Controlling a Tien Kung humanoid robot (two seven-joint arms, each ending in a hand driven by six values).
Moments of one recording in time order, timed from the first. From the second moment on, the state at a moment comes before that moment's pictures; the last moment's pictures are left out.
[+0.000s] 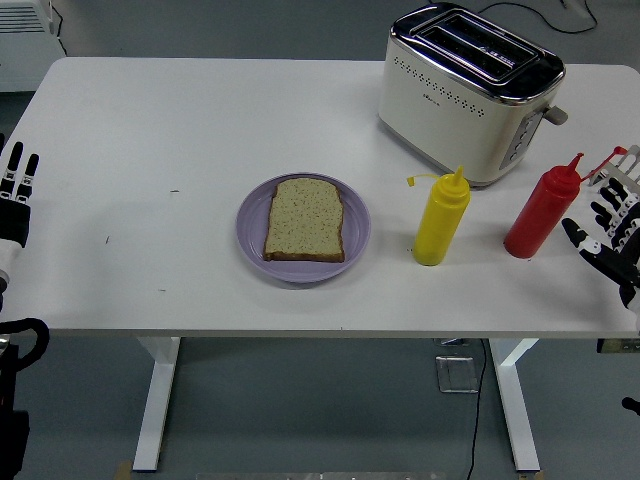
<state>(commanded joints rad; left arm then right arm) -0.10 0.02 -1.83 -1.40 0.43 0.07 -0.01 0.00 -0.29 1.36 1.37 -1.08 -0.22 0.25</state>
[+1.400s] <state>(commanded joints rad) -0.09 0.01 -1.84 -1.40 0.43 0.07 -0.01 0.21 -0.28 1.09 1.26 -0.95 -0.47 0.27</state>
